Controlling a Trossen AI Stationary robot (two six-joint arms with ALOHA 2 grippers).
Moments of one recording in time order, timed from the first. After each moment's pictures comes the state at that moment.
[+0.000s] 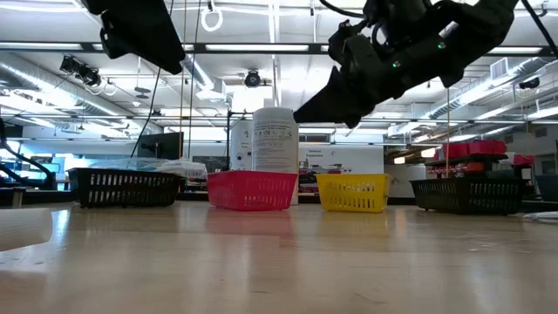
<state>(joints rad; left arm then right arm) -0.52 1.39 1.04 -0.61 -0.52 -0.87 0.05 1.59 0.70 0.48 0.10 0.10</state>
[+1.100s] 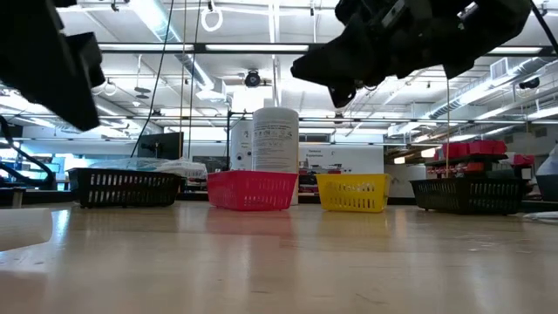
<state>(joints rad) -0.73 1.69 1.04 -0.29 -0.38 -1.03 0.14 1.59 0.70 0.61 -0.11 0.07</state>
